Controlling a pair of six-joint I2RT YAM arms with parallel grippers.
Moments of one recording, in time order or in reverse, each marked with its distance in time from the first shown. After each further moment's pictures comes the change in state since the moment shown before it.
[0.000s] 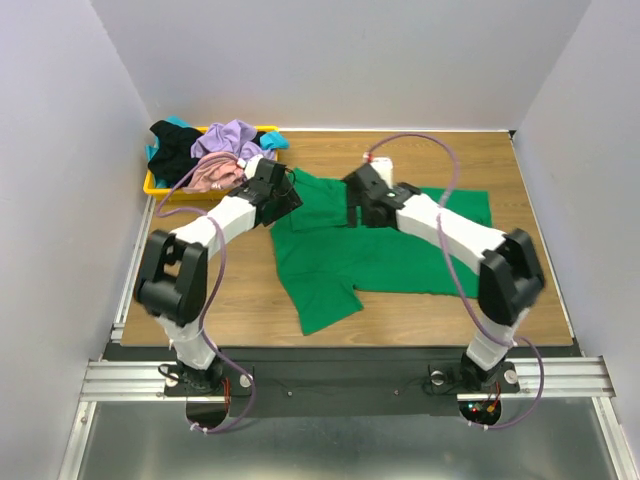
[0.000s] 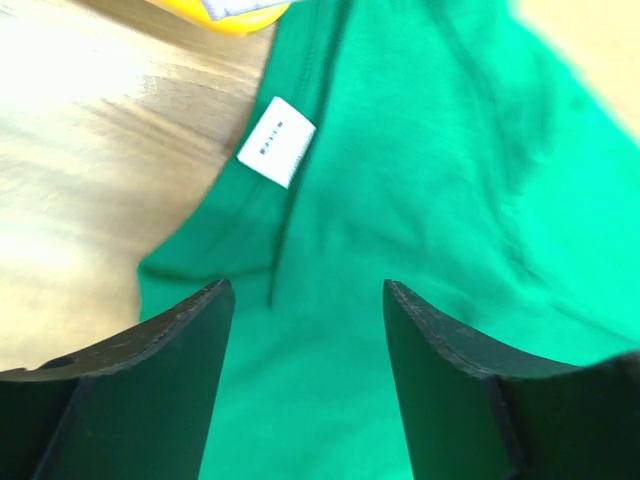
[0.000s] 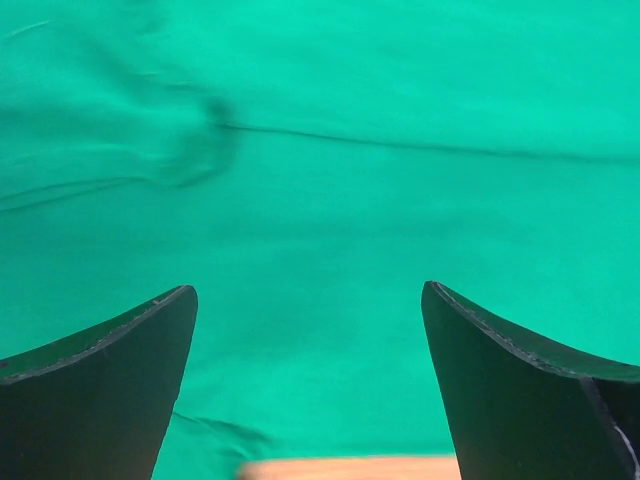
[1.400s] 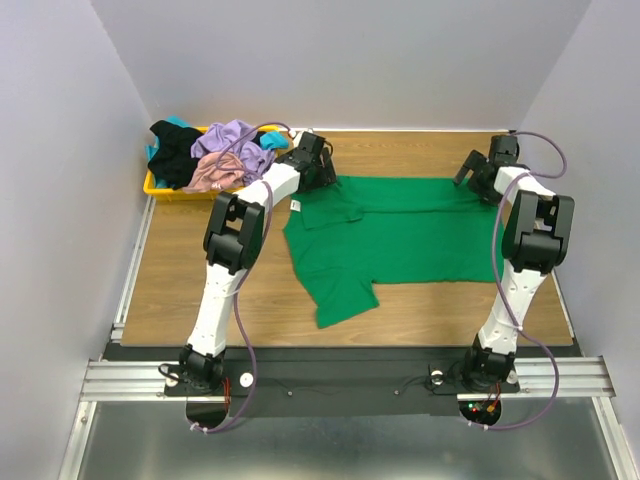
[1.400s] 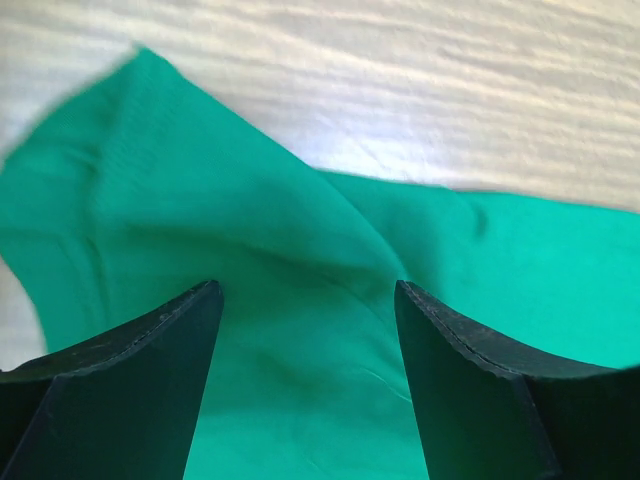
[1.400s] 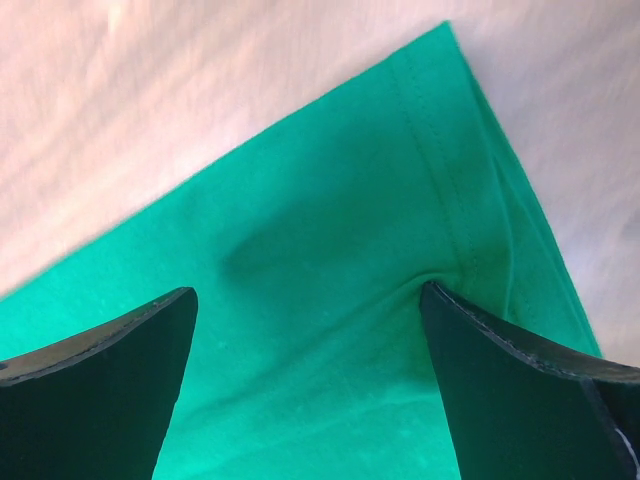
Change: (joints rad) left arm -0.055 0.555 0.707 -0.102 0.042 0.200; right arm -0.892 0.284 0.059 0.339 -0.515 -0.119
